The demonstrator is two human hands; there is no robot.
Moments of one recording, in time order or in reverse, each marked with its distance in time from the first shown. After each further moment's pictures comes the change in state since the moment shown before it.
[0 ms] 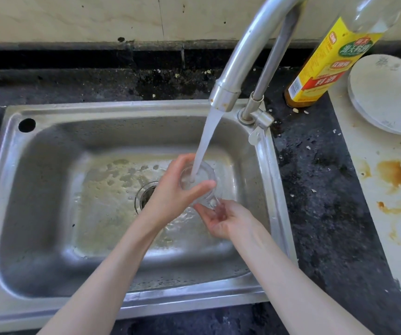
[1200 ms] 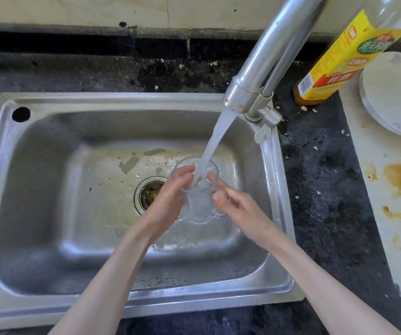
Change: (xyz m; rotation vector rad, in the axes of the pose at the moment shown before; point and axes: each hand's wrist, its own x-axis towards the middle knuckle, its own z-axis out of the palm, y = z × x) left_hand -0.001 -0.031 0.003 -0.626 -0.089 -0.356; right_hand -0.006 -0.024 -0.035 -1.442 -0.409 -0.708
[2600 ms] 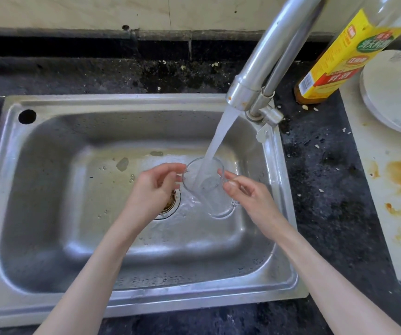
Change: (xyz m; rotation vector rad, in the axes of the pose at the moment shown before) left_hand -0.026 0.036 -0.010 0.502 0.270 0.190; right_hand 0.006 0.000 -0.009 0.076 0.236 -0.071
